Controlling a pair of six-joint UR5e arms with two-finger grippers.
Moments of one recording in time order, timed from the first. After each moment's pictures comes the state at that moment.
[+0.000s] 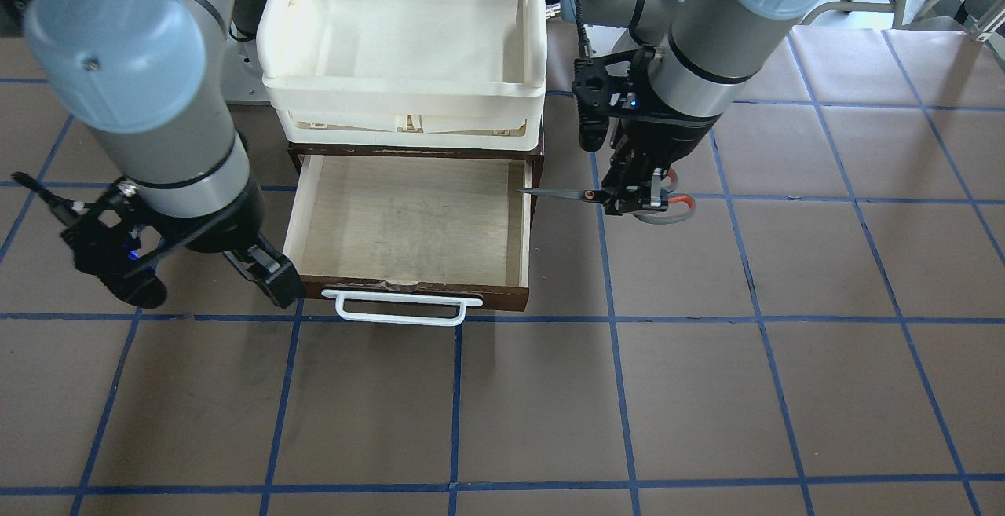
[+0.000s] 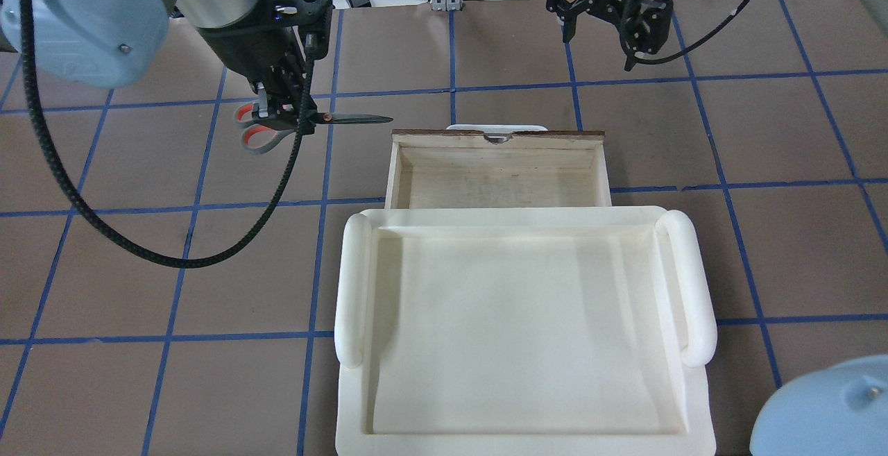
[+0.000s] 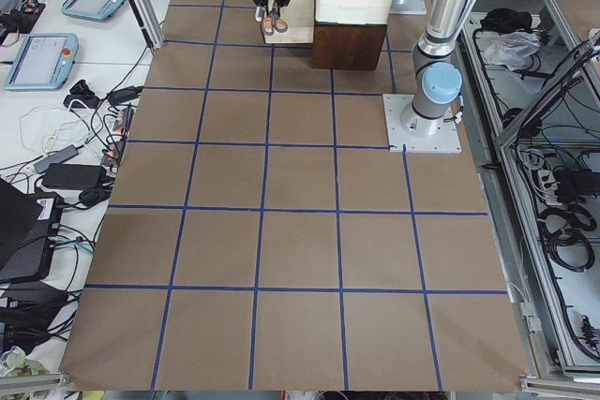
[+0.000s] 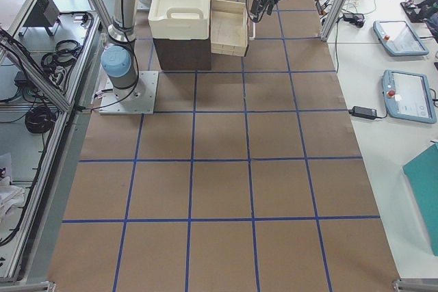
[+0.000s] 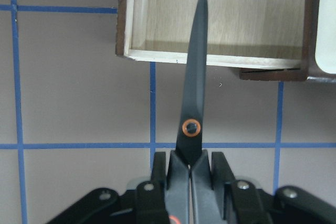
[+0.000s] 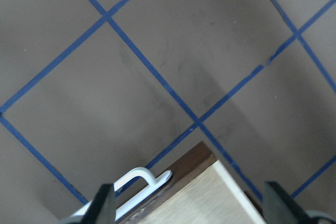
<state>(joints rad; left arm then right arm) -1.68 -1.70 -1.49 -1.55 1.46 1.44 1.64 -1.25 1.23 -1.54 -1.66 0.69</state>
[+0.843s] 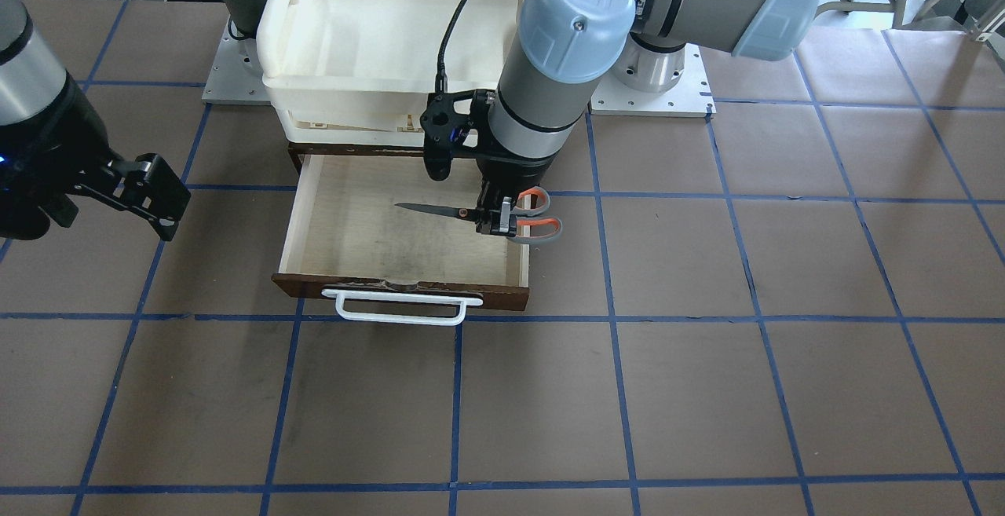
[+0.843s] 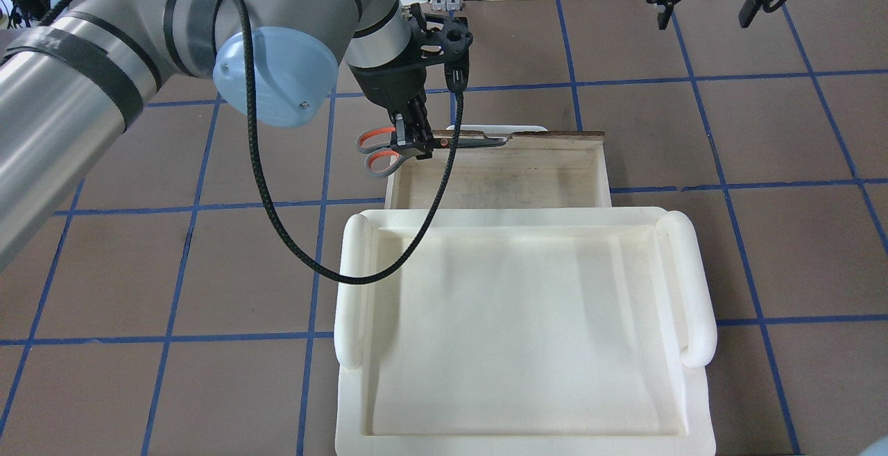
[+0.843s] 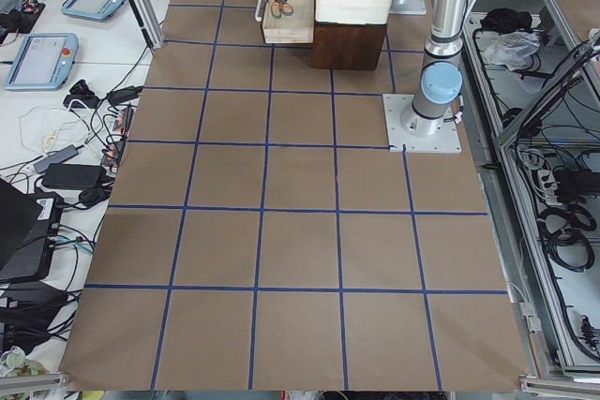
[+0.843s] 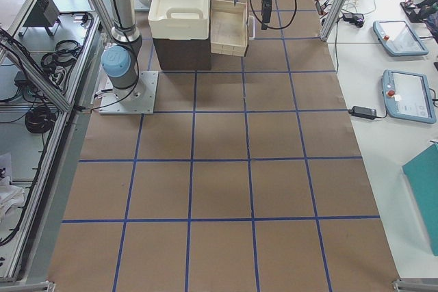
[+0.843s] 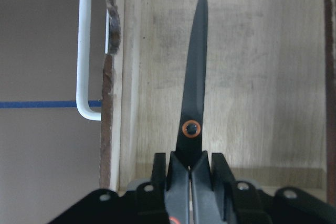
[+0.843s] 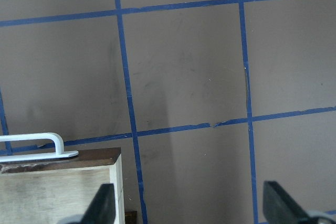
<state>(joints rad) -1.87 -1.85 -1.49 -1.39 1.37 1.28 1.48 -1.36 1.28 -1.52 -1.65 0.01</state>
